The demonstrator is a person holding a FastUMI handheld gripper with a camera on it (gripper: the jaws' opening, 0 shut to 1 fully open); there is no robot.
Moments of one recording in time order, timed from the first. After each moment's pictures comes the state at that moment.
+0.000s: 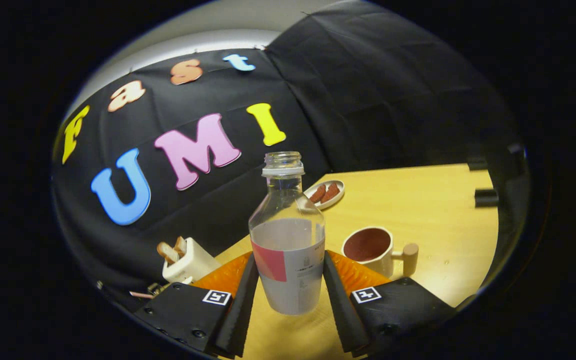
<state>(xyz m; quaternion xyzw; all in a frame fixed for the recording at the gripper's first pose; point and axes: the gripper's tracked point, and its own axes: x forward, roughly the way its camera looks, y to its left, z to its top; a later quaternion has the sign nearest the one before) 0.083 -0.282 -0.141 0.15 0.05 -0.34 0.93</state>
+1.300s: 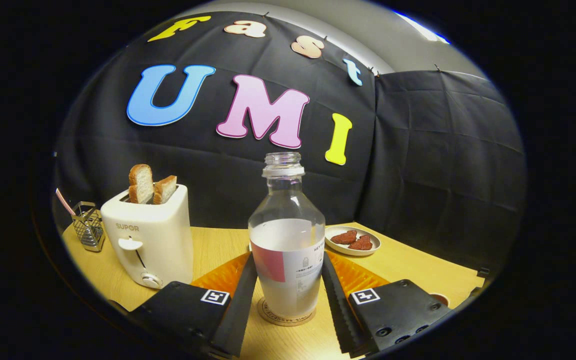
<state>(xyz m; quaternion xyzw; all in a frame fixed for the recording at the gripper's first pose) 0.233 -0.308 -0.199 -0.08 0.09 -0.31 0.94</state>
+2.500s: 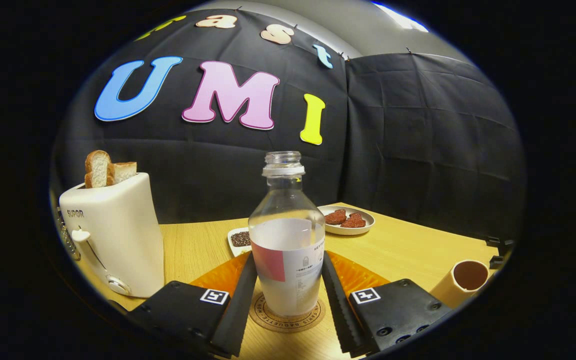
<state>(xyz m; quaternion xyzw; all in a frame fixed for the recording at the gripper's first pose) 0.247 -0.337 -0.245 -0.03 0.09 -0.38 0.92</state>
